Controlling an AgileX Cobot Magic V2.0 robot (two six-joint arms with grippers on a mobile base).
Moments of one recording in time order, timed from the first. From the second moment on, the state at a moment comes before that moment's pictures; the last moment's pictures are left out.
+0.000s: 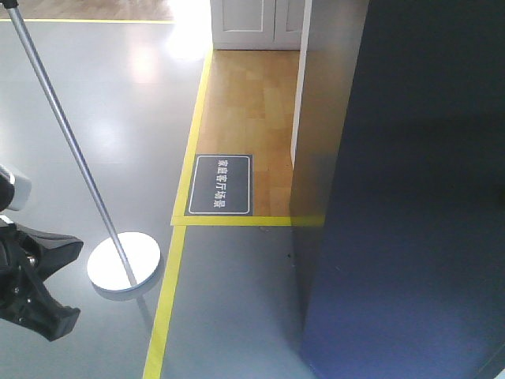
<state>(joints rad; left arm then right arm) -0.51 0.90 -0.76 0.04 0.64 0.04 -0.08 1.02 -0.87 -0.14 0.62 0.07</state>
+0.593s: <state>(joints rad) -0.51 0.90 -0.76 0.04 0.64 0.04 -0.28 1.14 -0.98 -0.13 0.27 0.08</state>
